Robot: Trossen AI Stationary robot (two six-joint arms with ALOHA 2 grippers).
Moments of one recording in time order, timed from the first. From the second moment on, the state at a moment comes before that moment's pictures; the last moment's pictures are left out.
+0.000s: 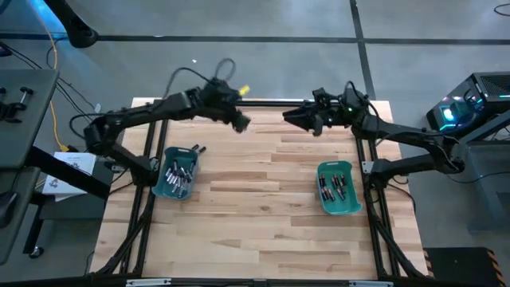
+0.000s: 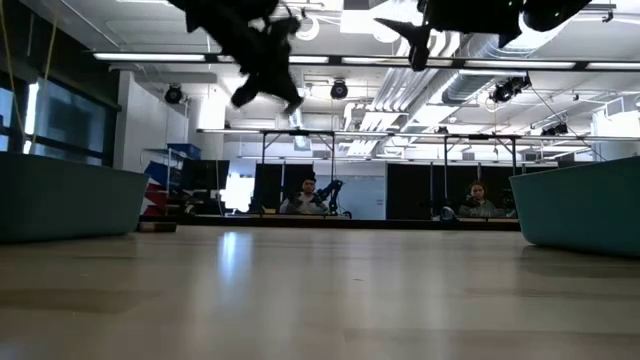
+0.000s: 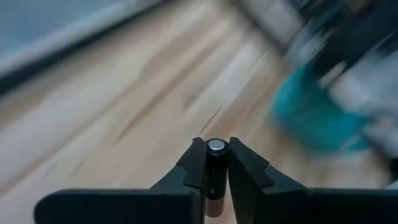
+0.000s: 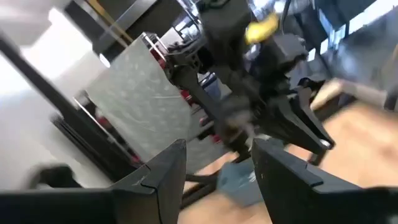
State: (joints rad) left arm 0.44 1.51 1.28 -0.49 0.16 -0.43; right arm -0.46 1.16 0.83 0.41 -0.52 0.72
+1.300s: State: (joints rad) left arm 0.38 1.40 1.28 0.39 0.29 -0.68; right arm -0.22 1.40 1.33 0.19 -0.01 0.20
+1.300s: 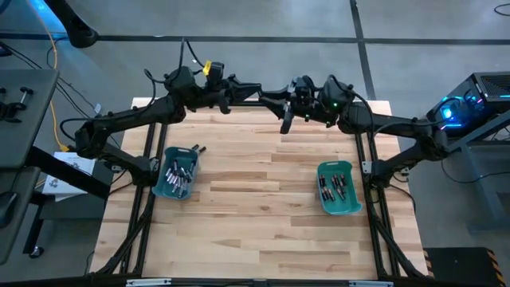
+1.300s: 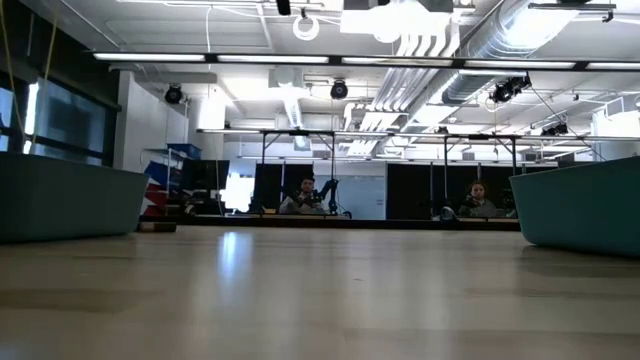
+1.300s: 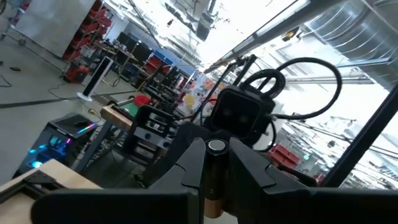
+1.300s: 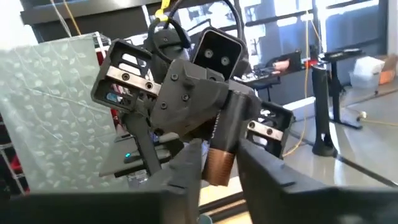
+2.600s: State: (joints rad) left arm 0.37 1.40 1.28 0.02 0.26 -0.41; right arm -0.14 1.26 1.07 -1.51 -0.65 0.48
